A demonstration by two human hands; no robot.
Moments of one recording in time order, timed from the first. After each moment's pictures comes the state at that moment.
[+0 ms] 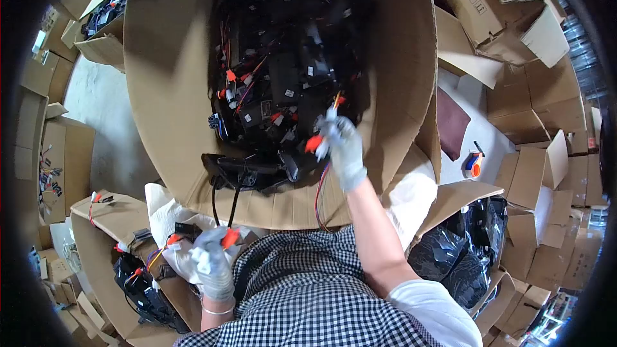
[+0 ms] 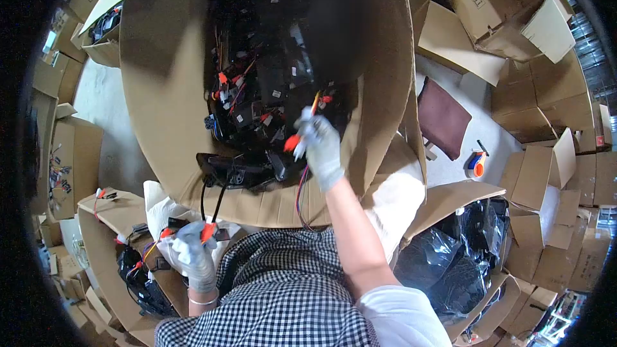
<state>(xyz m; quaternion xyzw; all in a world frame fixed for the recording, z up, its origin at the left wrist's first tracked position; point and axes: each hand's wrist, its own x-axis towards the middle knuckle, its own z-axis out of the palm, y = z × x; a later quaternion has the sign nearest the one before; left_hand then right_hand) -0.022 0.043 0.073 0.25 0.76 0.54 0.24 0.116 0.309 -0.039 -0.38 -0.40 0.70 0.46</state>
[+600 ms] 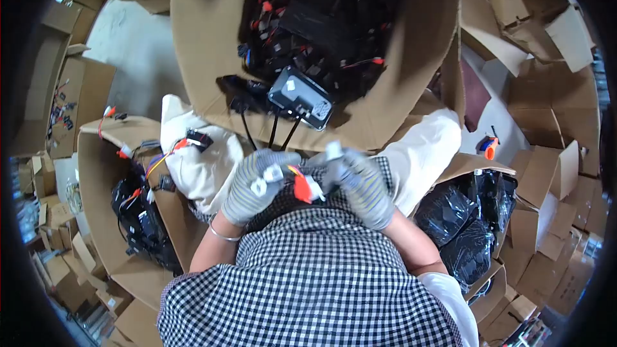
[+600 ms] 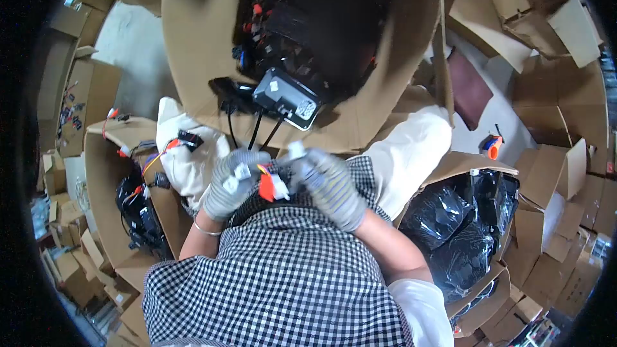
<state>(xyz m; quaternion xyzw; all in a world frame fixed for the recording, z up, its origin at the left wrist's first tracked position) 0.006 0.025 0.064 0.51 0.64 0.44 0.38 0.202 0.136 0.075 -0.30 -0.52 0.78 0.18</state>
